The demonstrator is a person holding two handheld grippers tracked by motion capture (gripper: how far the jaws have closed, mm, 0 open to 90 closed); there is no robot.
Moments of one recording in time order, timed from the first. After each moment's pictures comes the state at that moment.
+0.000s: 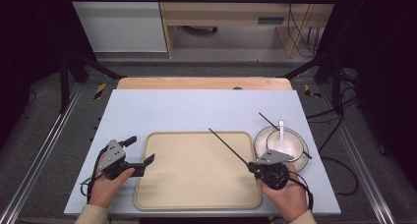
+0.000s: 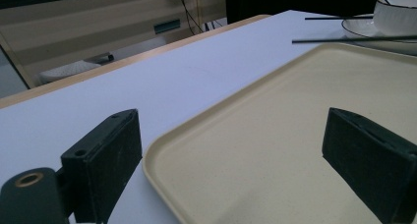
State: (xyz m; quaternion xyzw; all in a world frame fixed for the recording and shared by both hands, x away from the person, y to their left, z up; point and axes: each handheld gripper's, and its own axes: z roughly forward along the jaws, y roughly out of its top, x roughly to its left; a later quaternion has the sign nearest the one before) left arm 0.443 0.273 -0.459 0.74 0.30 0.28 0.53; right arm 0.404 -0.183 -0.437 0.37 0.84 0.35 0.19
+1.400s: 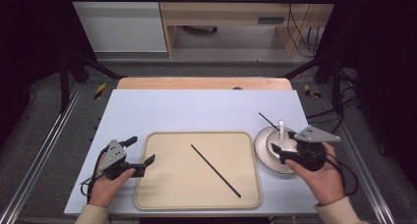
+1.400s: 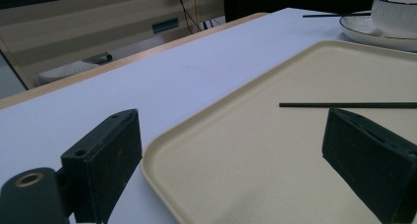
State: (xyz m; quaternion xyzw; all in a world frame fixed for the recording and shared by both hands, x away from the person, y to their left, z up) left arm 0.443 0.272 -0.459 0.75 0.29 0.28 0.53; right arm 0.428 -0.268 -0.368 0.41 0.77 0.40 0.28
